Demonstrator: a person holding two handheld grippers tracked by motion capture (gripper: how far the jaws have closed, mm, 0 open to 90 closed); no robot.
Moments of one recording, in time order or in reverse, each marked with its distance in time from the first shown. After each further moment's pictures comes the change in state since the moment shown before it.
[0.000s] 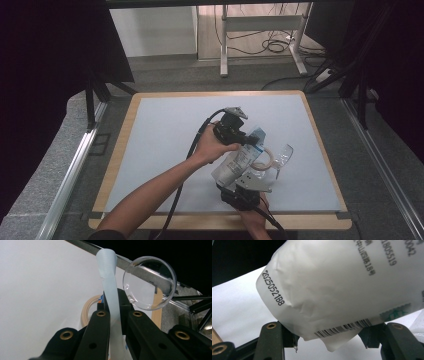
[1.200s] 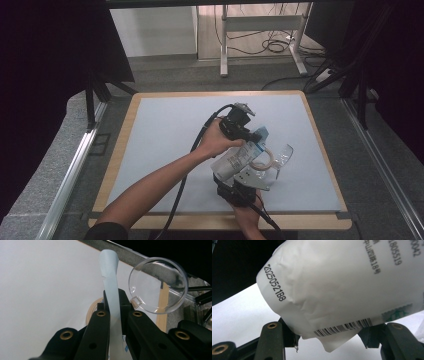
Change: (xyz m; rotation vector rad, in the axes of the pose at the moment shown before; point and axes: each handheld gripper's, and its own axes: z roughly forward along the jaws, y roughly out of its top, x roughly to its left) left arm 0.004 0.018 0.010 0.087 0.022 0.027; right arm 0.007 0.008 0.009 -0.058 -0.049 0.093
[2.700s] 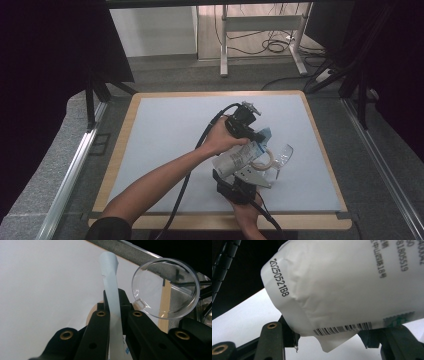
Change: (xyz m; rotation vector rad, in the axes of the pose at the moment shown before) left arm 0.004 0.010 0.014 0.045 -0.013 0.013; right arm -0.001 0.008 0.001 -0.022 0.017 0.051
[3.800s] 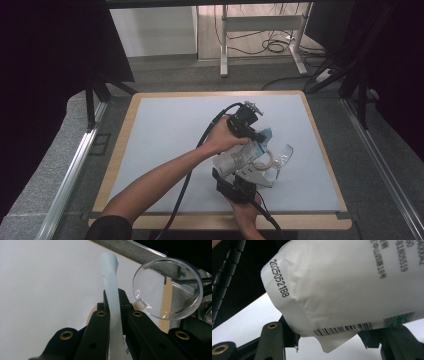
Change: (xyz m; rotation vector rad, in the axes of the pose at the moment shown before) left arm -0.001 0.005 0.003 0.027 0.003 0.014; right arm 0.002 0.003 0.000 -0.014 -0.003 0.049
